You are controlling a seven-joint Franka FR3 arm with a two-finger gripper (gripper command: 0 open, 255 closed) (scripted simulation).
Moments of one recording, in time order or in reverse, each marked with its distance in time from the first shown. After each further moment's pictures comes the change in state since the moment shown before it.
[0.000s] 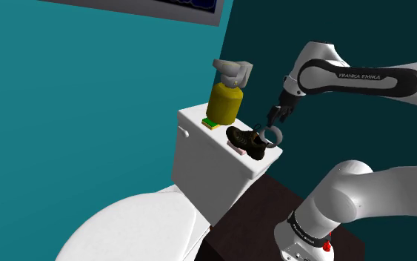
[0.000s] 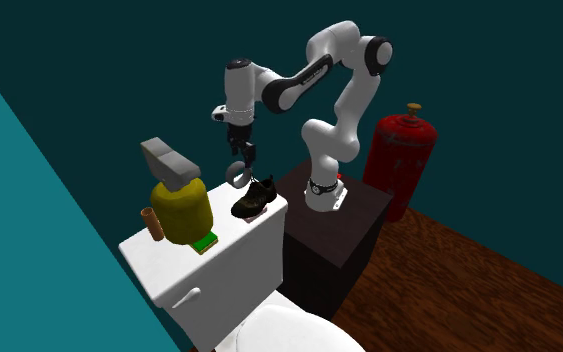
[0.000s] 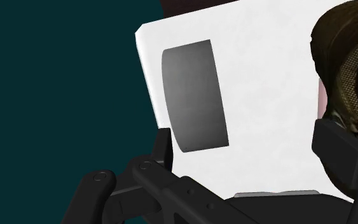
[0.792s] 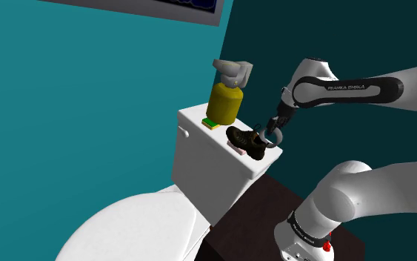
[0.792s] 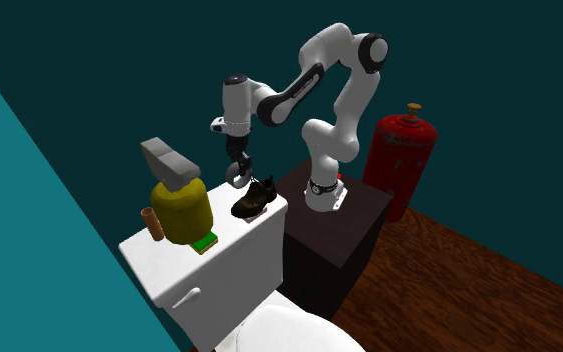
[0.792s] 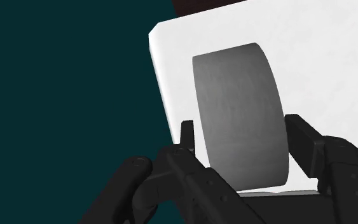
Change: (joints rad) arm -0.030 0.072 -0.087 -0.084 -0.049 0.172 -0.044
